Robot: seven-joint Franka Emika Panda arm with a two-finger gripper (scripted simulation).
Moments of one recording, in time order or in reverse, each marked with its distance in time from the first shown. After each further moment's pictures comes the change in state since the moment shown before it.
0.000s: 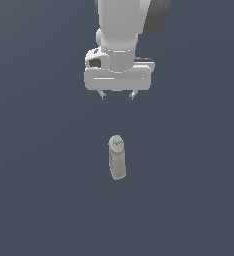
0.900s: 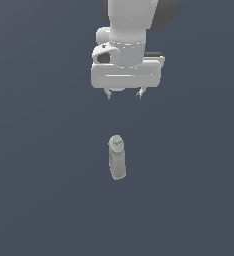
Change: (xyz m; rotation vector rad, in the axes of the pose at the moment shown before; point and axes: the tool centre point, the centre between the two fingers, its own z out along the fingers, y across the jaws) arm 0.012 -0.023 -0.015 0.009 0.046 -0.044
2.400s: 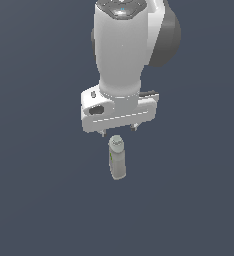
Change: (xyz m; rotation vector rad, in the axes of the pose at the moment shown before) arm 0.103 0.023 0.056 0.008 -0.058 -0.202
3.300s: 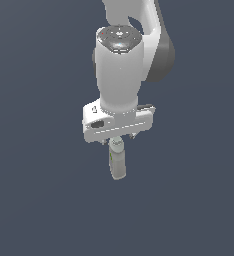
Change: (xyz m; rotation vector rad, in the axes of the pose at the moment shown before) arm 0.006 0.004 0.036 0.002 -0.004 -0.018
